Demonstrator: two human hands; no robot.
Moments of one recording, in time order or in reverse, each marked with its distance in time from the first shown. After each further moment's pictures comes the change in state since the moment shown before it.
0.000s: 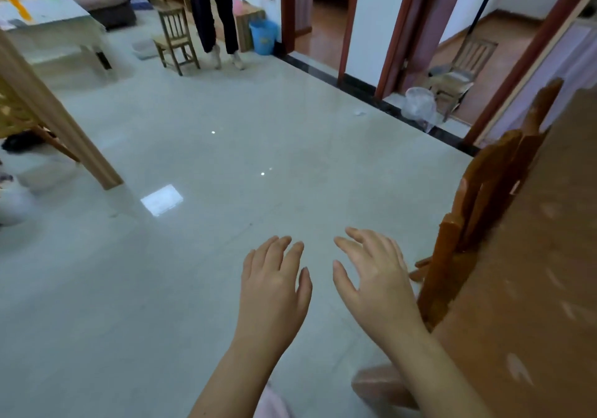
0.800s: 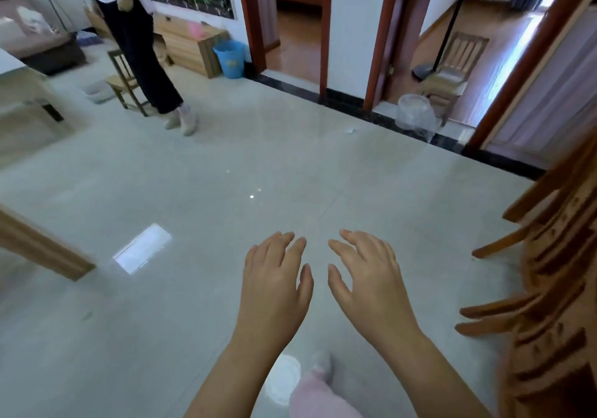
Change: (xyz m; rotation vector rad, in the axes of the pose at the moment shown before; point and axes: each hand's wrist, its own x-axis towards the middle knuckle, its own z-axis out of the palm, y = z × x) left_hand 0.326 -0.173 0.093 -0.060 -0.060 0.184; right_hand 0.317 0.035 0.156 -0.004 0.120 0.108
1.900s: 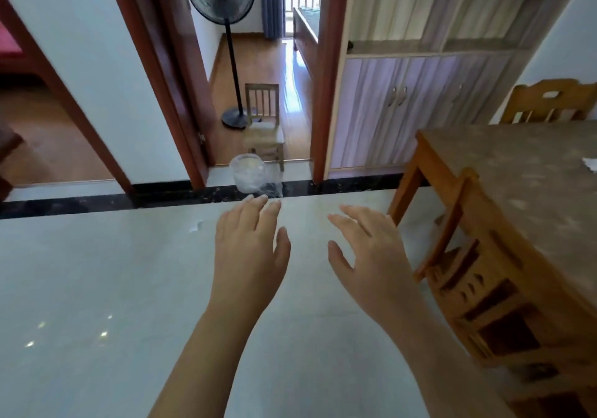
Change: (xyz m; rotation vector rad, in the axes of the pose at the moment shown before) left_hand 0.615 0.089 0.298 -0.241 -0.127 0.552; right_hand 0.449 0.354 -0.044 -0.437 0.382 0.501
